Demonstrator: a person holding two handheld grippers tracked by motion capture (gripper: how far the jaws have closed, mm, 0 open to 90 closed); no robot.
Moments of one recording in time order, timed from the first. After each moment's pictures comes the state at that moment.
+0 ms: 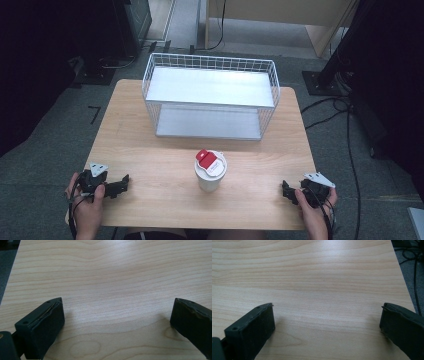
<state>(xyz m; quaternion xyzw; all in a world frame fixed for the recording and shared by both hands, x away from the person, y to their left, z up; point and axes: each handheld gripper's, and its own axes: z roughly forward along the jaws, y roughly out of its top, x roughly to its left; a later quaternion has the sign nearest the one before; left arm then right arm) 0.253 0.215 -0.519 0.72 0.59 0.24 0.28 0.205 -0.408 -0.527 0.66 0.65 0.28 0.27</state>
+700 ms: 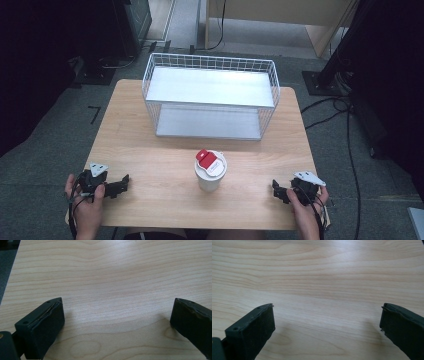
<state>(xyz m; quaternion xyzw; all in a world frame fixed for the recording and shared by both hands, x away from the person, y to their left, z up) 0.253 0.215 -0.519 0.72 0.59 0.24 0.28 0.209 -0.379 -0.521 0.63 0.66 0.31 0.25</state>
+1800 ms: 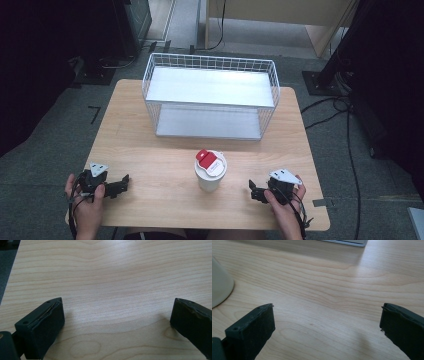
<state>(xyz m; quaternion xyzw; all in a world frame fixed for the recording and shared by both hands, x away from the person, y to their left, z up) 0.253 0.215 -0.519 0.72 0.59 0.24 0.28 0.212 -0.313 -0.509 0.56 0.71 0.36 0.23</state>
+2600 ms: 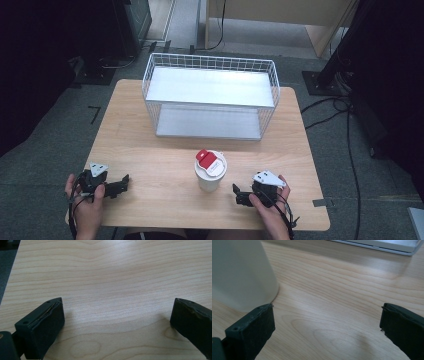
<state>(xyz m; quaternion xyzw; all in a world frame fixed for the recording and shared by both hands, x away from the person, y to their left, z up) 0.253 0.215 -0.519 0.72 0.59 0.24 0.28 0.208 -0.270 -0.507 0.52 0.73 0.39 0.21</state>
